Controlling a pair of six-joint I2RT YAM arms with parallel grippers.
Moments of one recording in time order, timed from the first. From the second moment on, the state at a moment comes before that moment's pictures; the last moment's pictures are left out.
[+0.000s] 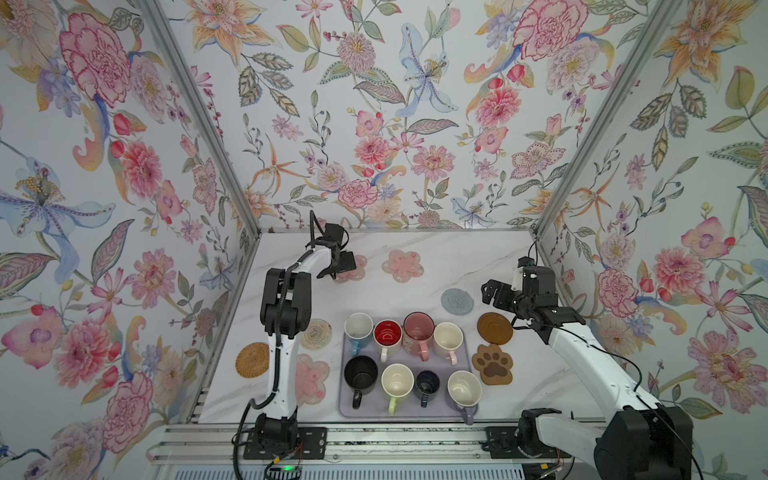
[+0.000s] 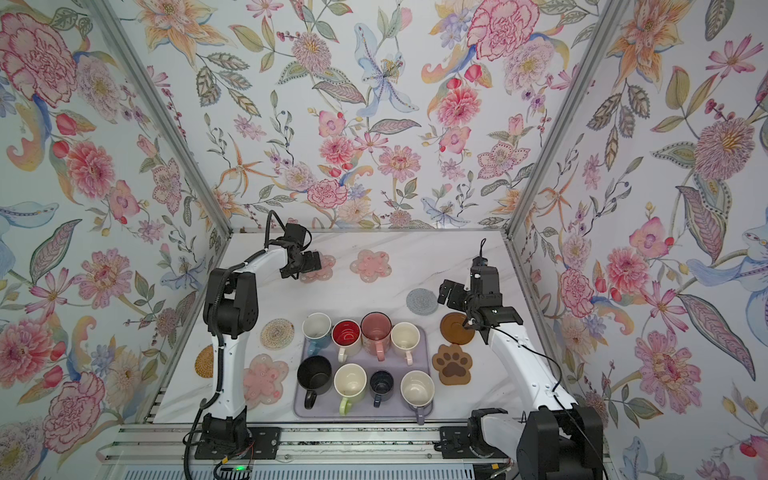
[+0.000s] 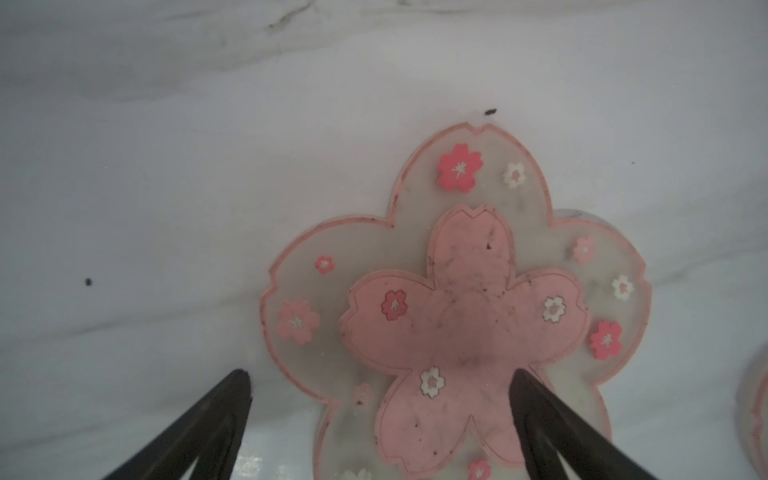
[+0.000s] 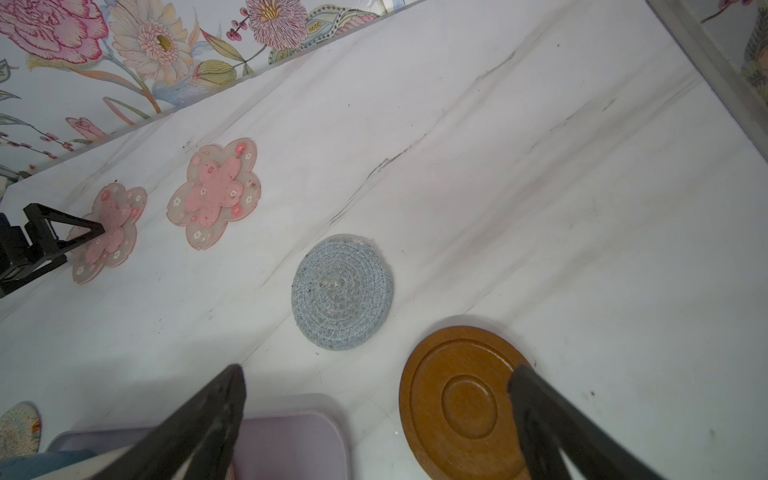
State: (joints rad) left arm -0.18 2.33 1.85 -0.62 -0.09 -0.40; right arm 0.11 1.16 0.83 -0.37 -0.06 0.35
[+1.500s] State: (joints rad) left arm -0.25 2.37 1.92 -0.58 0.01 -0.45; right arm 0.10 1.17 0.82 -0.37 -0.06 0.35
